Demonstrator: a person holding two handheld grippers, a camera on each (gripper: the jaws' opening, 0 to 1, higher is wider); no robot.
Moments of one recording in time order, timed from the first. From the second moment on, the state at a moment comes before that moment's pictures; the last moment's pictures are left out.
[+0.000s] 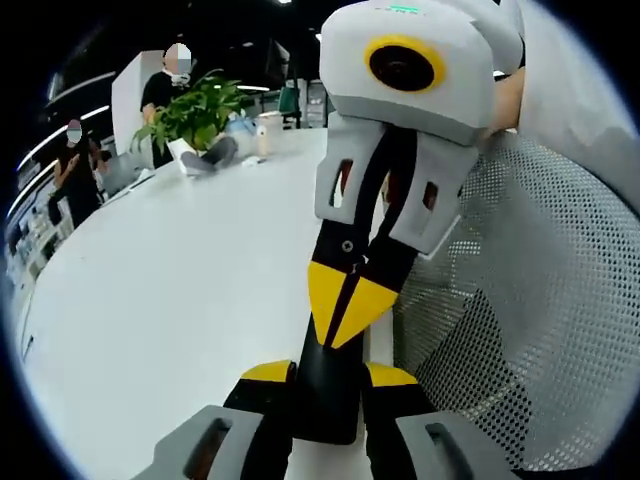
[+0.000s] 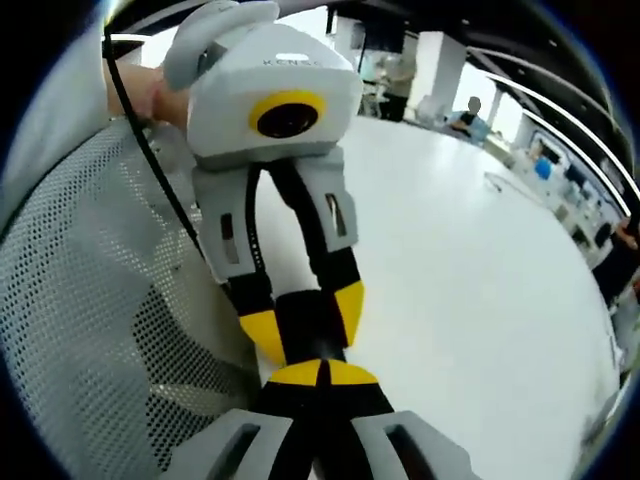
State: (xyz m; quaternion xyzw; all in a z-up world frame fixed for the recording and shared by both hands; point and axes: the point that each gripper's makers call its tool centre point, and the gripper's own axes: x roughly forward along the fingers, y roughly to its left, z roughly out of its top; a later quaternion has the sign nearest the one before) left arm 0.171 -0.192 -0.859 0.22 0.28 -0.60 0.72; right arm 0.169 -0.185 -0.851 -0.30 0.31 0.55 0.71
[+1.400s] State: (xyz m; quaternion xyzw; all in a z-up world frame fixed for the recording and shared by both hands) left arm 0.170 -0.193 -0.859 0.22 0.27 -0.61 0.71; right arm 0.167 -0.185 -0.851 -0.26 0.32 0.56 0.72
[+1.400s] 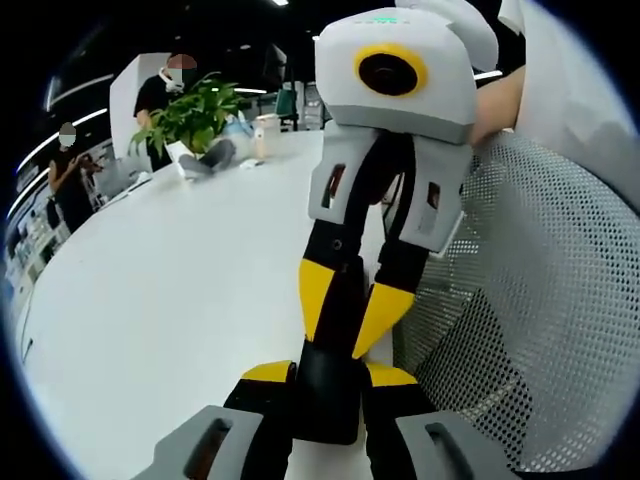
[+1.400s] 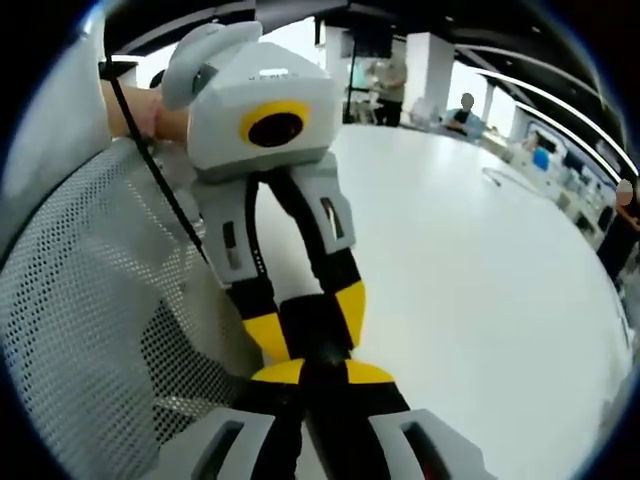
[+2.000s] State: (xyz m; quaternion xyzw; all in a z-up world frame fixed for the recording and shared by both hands) left arm 0.171 -0.194 -0.860 0.22 0.27 -0.61 0.71; right arm 0.164 -0.189 -0.851 -0.27 0.32 0.57 0.71
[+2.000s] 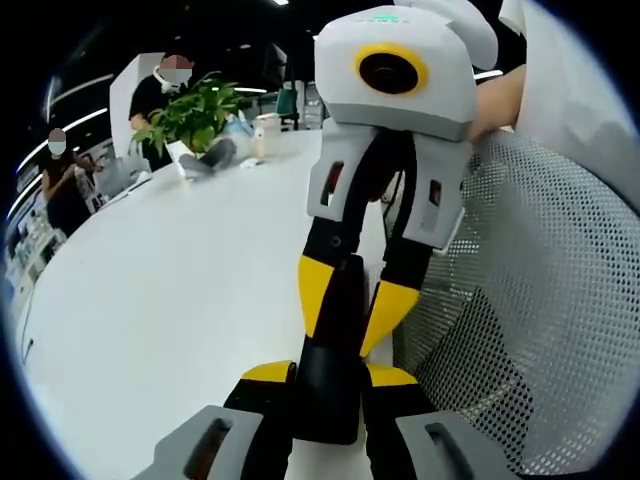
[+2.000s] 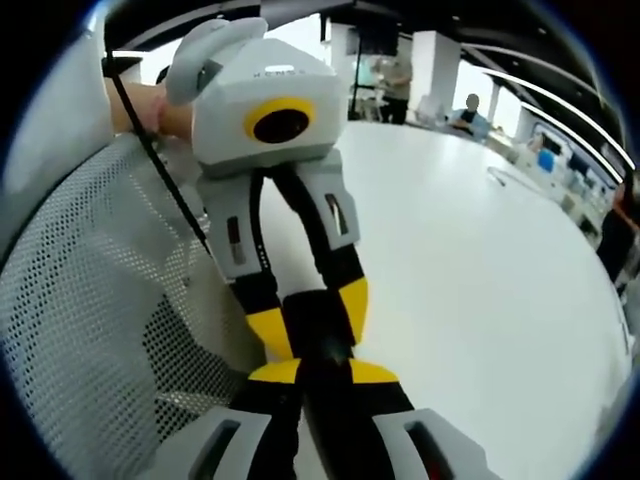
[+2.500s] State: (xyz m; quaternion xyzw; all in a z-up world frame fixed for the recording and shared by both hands) left arm 0.170 -0.194 -0.860 0.22 0.27 -0.61 0.71; right arm 0.165 -0.197 -0.852 -0.27 0.32 0.58 0.70
